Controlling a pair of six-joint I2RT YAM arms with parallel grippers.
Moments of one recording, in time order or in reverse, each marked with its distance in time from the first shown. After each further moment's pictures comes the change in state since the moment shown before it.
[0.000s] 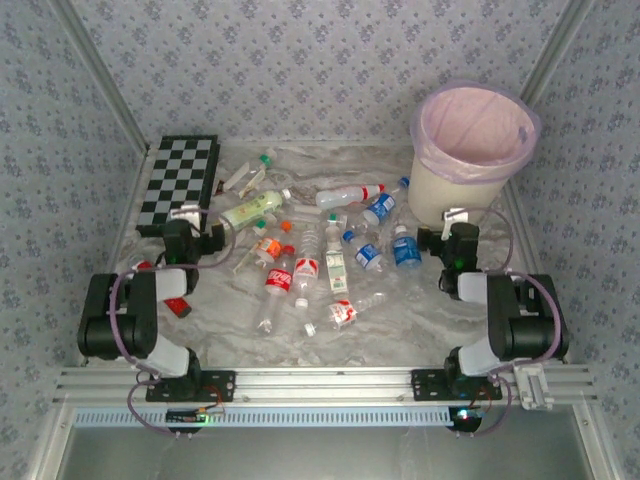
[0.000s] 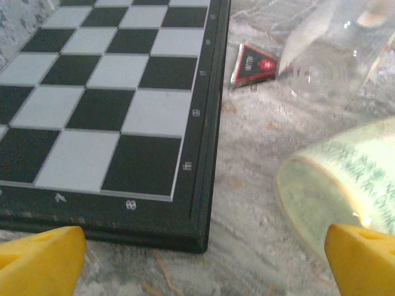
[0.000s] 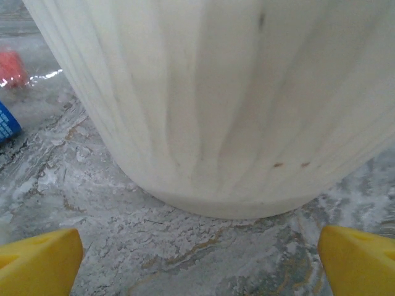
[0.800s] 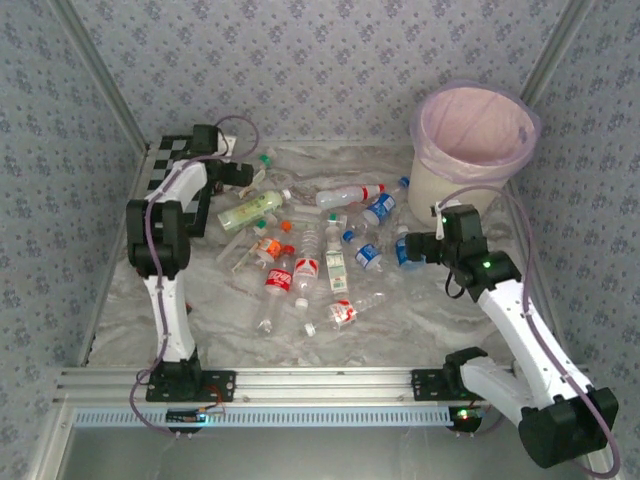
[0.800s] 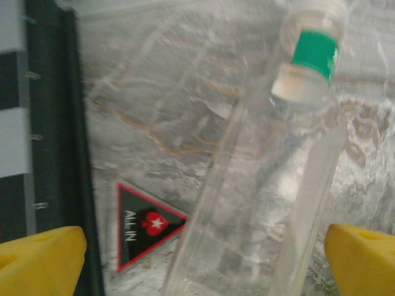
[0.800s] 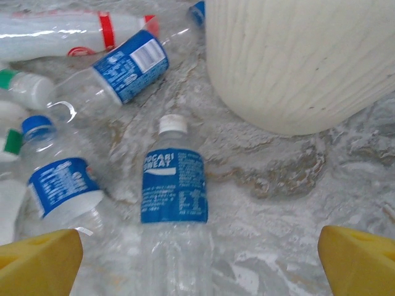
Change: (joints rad) left arm -0.078 0.744 1.315 -1.007 0.201 0.137; right arm 0.254 -0.499 0.453 -1.268 0.004 0.132
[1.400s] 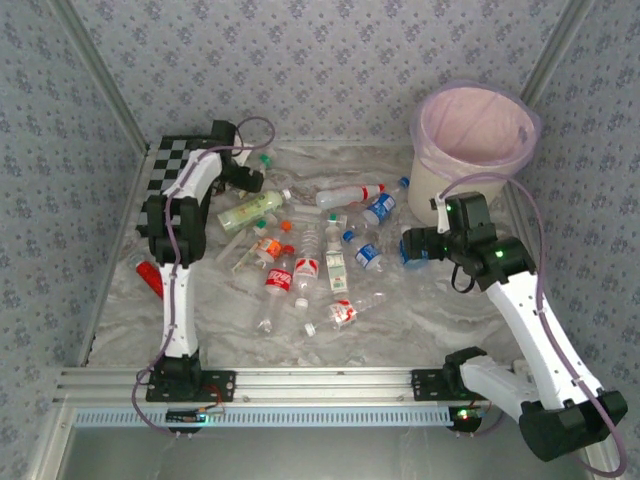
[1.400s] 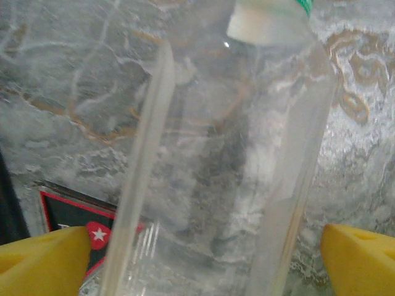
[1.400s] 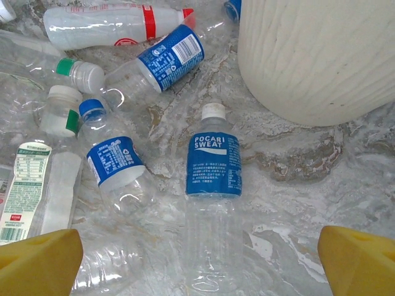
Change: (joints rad) left arm -0.051 0.190 0.303 -0.320 -0.039 0.095; right arm 0.024 0.041 0.202 -0.213 -0.063 0.008
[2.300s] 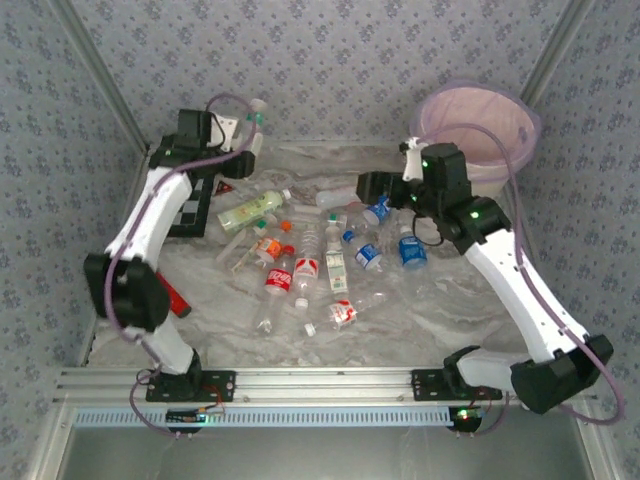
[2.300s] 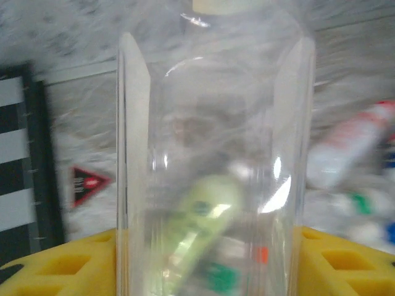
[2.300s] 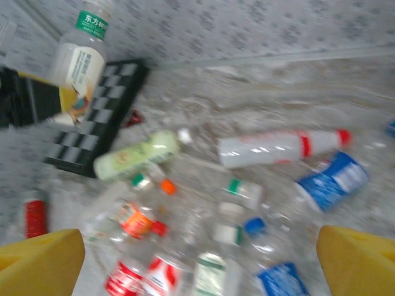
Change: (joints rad) left arm -0.088 -0.779 -0.554 0.208 0.156 -0.231; right arm 0.146 0.268 0.267 0.374 -0.267 0.307
